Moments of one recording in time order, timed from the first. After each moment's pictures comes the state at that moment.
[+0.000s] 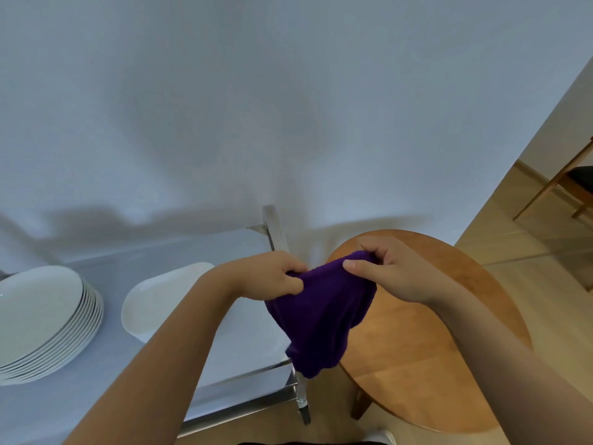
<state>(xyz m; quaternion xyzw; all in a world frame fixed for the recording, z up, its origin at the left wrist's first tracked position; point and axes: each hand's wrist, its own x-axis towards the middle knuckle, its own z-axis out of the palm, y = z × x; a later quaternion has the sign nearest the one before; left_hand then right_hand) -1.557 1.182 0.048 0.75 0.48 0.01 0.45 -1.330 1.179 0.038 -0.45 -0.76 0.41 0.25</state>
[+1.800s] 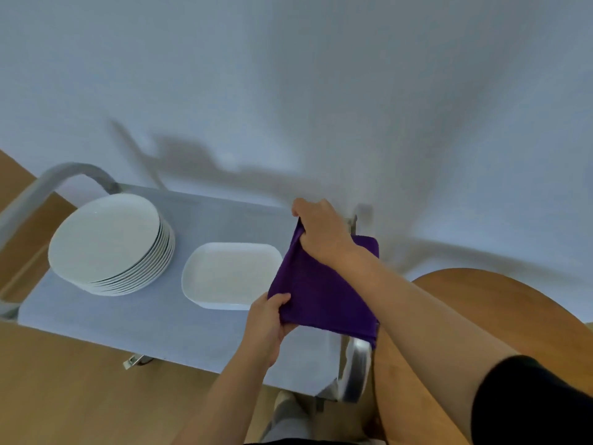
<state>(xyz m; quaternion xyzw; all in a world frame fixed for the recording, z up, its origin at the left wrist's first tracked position) -1.609 1.198 -0.099 -0.03 0.60 0.61 0.52 -1.569 1.352 -0.052 -0.34 -0.92 0.19 0.12</state>
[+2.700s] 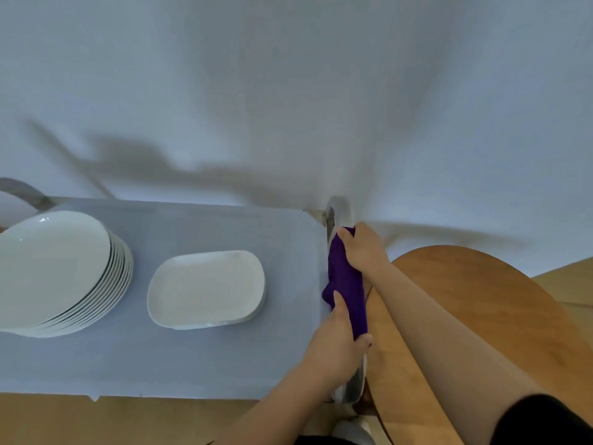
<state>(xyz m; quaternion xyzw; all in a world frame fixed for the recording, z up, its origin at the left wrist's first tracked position) -1.539 1.226 -0.102 0.49 0.69 0.17 0.50 -1.497 1.383 -0.108 -0.65 -0.66 0.36 0.09</state>
